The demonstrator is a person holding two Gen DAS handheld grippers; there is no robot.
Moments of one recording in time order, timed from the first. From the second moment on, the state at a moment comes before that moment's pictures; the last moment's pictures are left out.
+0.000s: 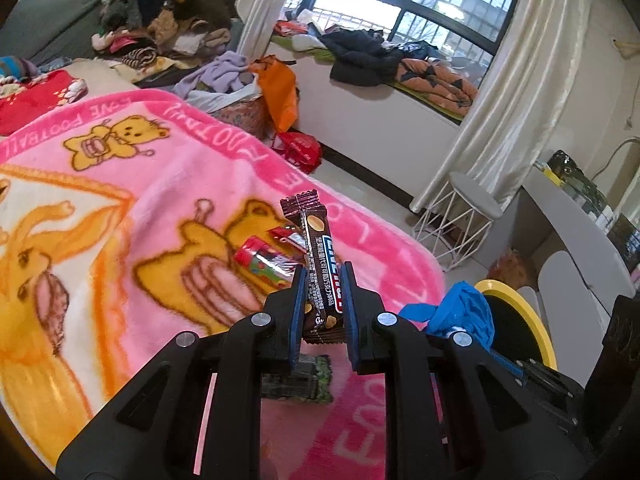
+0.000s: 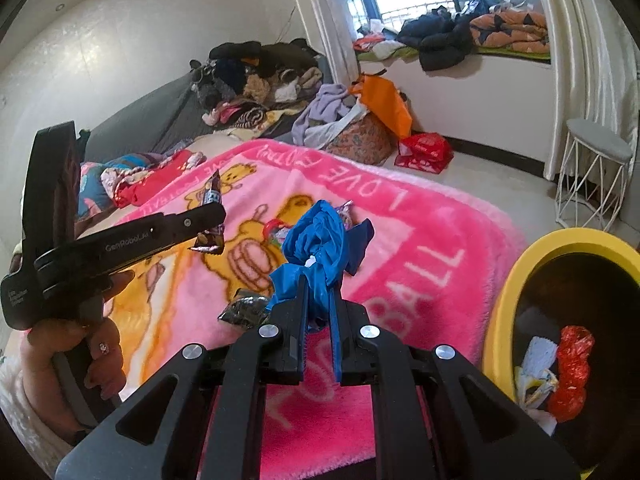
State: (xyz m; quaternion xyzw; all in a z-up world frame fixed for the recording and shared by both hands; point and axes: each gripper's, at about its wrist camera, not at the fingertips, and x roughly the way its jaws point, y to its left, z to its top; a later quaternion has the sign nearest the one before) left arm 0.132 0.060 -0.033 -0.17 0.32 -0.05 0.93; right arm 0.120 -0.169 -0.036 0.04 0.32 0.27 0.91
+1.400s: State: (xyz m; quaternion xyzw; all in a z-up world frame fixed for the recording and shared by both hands) left arm 0.117 -0.022 -0.004 -0.12 0.30 -0.15 0.93; right arm 0.115 -0.267 -0.008 0.09 0.28 0.16 0.94
